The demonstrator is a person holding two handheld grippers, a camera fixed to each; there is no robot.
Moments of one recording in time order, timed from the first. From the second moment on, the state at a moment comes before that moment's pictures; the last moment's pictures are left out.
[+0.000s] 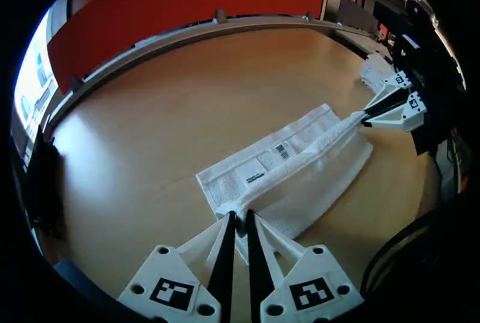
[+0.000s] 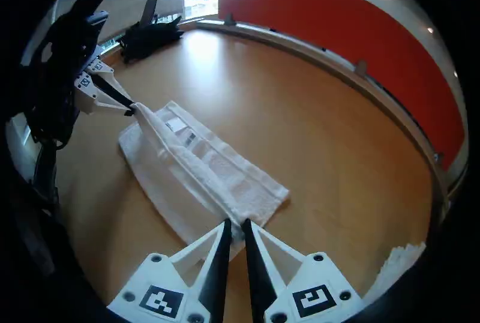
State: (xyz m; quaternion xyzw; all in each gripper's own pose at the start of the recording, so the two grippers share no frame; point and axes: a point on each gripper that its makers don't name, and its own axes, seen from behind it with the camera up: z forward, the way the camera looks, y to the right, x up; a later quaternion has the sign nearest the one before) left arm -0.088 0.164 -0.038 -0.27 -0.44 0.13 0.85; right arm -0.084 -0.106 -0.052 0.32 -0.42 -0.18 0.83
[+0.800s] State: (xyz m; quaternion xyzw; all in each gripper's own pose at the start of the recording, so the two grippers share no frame) left arm -0.108 0.152 -0.014 -0.24 -0.43 0.16 0.85; right arm -0.104 -0.093 -0.027 0.27 -0.43 -0.19 0.84
